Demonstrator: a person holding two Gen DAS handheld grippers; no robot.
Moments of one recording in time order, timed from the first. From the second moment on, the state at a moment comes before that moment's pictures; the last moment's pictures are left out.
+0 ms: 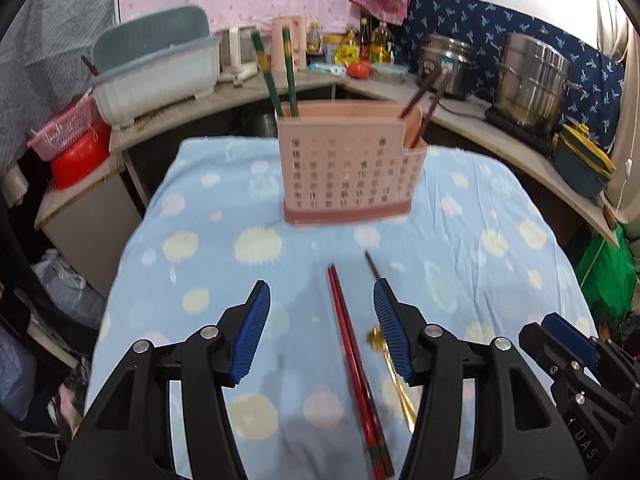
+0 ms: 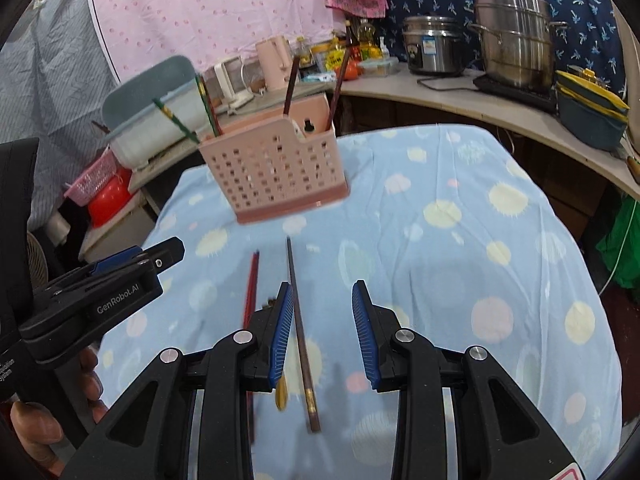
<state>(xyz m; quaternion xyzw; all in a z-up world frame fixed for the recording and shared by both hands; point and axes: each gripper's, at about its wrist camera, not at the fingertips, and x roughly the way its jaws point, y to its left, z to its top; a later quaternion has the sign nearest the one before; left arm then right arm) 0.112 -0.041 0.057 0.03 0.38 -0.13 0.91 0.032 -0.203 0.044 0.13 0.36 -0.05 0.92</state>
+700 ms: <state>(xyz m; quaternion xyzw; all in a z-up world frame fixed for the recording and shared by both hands) 0.052 -0.027 -0.023 0.04 0.47 -0.15 0.87 0.007 -0.166 -0.025 0.09 0.44 -0.01 0.89</state>
